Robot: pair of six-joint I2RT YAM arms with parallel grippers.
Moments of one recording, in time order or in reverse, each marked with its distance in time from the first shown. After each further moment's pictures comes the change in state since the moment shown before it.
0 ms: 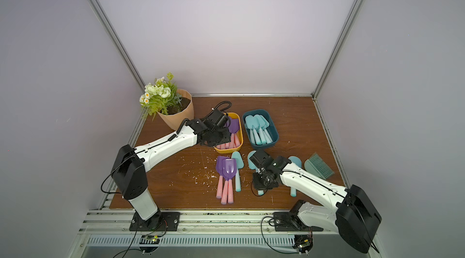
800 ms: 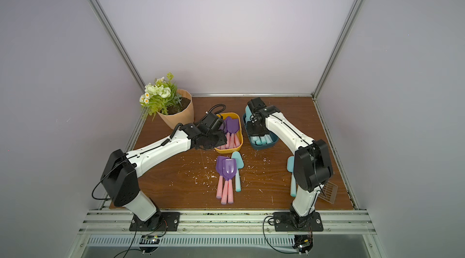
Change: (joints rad) left arm 0.018 -0.101 -0.134 0.072 -0.001 -0.015; right arm -0.333 0.641 0.782 -0.053 0.125 -0.314
